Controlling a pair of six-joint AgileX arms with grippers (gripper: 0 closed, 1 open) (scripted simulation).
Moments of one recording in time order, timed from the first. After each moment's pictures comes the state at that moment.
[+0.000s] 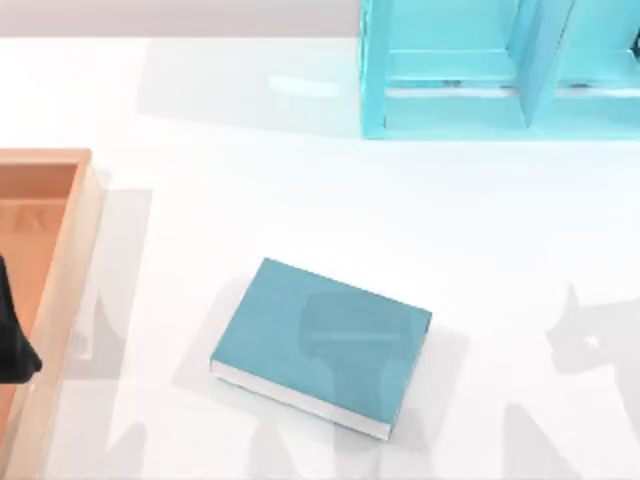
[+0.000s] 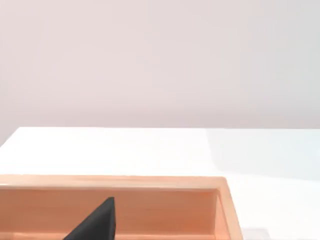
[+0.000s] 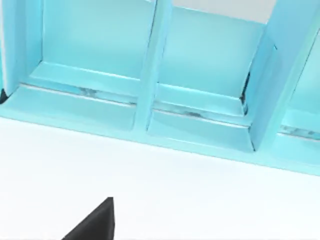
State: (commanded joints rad) left arm 0.00 0.00 0.00 0.00 0.00 0.00; right arm 0.32 0.33 0.16 0.00 0.28 -0.12
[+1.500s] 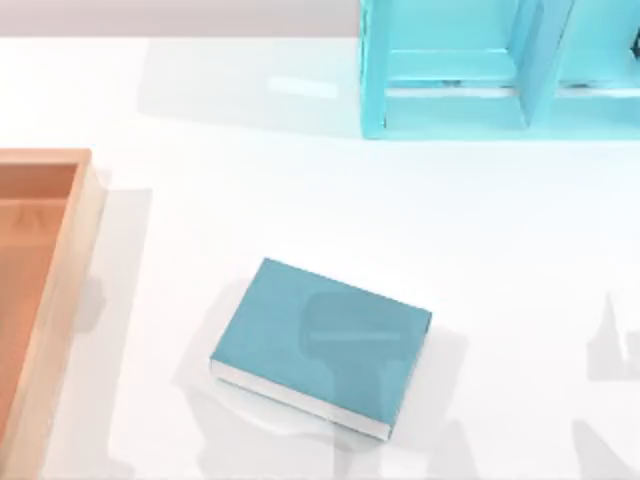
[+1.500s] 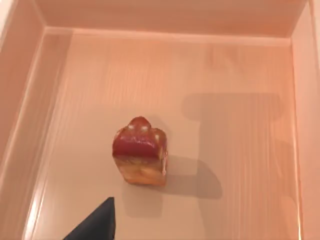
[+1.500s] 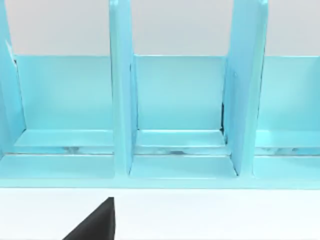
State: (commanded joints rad) left arm 0.15 0.80 0.66 -0.60 0.01 0.08; right arm 0.00 0.00 0.00 0.00 0.00 0.00
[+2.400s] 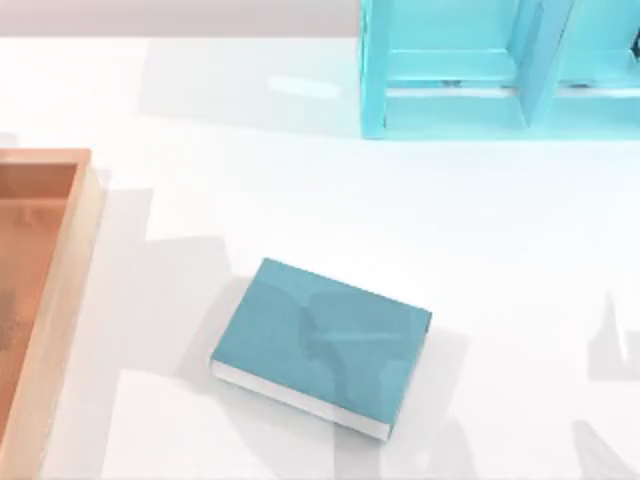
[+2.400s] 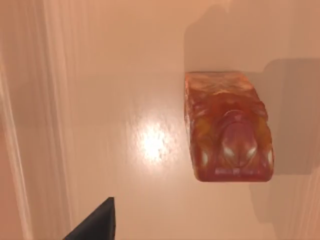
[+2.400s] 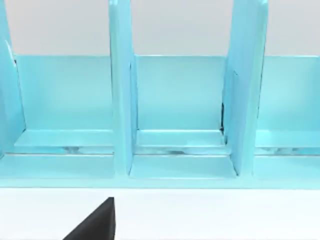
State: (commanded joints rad) left arm 0.27 1.86 1.53 -1.24 0.00 0.29; right arm 0.00 0.00 0.00 0.00 0.00 0.00
